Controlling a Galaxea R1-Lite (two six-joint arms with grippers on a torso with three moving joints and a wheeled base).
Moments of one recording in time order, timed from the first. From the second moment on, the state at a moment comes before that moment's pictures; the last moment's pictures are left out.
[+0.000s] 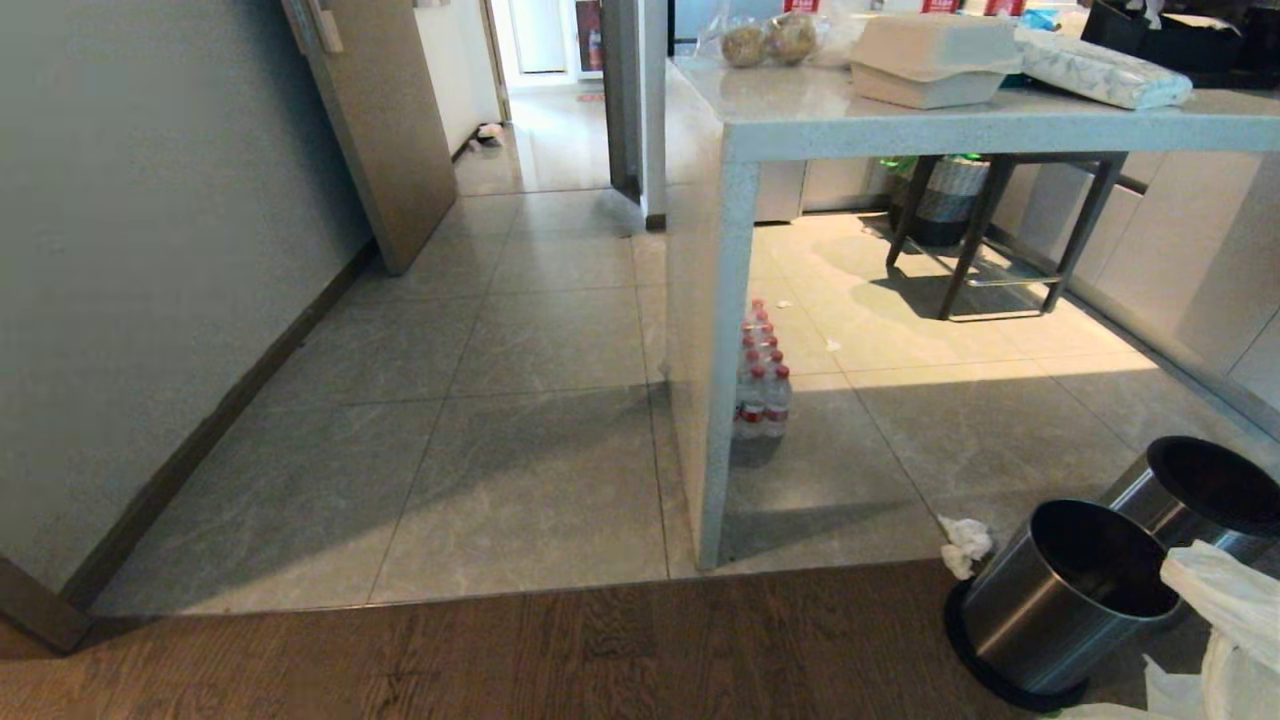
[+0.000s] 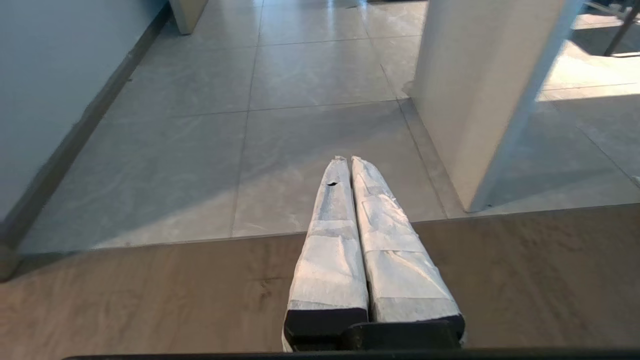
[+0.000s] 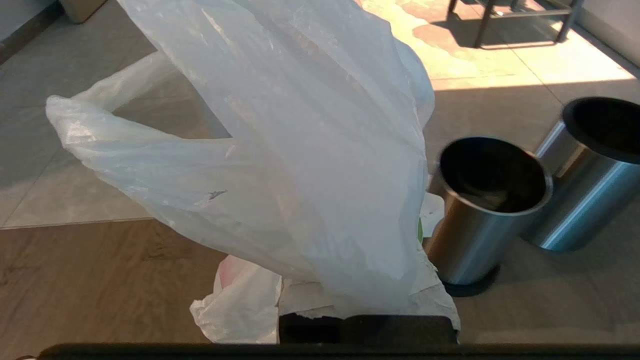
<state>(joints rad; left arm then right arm) 0.00 0.00 0.00 0.00 0.00 0.00 0.00 0.00 0.00 -0.01 -0.01 0.00</state>
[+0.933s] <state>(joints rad) 0.00 0.00 0.00 0.00 0.00 0.00 0.00 0.00 0.00 -0.01 -0.01 0.00</state>
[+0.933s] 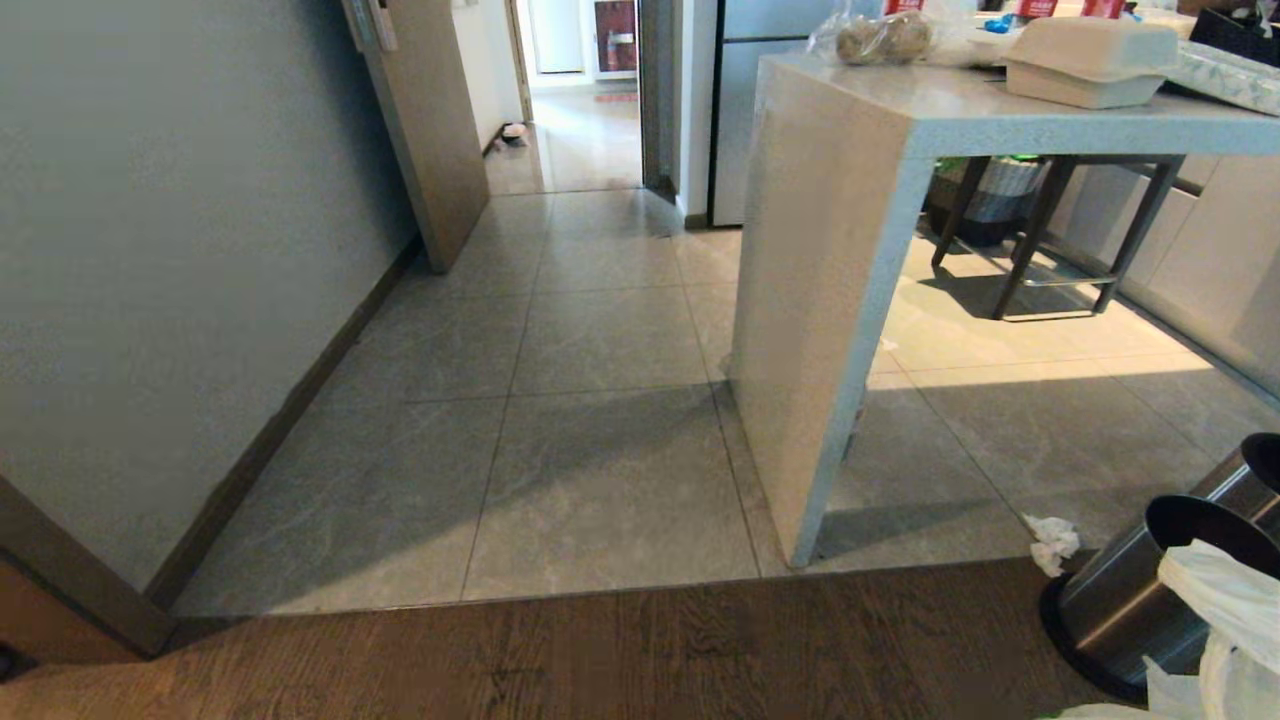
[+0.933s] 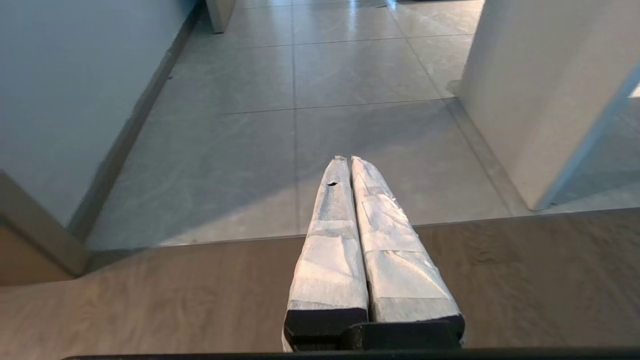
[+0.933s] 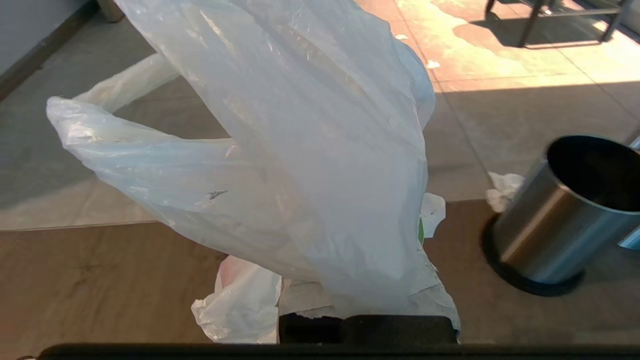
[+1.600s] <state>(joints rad) 0.00 0.00 0.00 0.00 0.00 0.00 0.00 0.00 0.00 -0.01 -0.01 0.00</state>
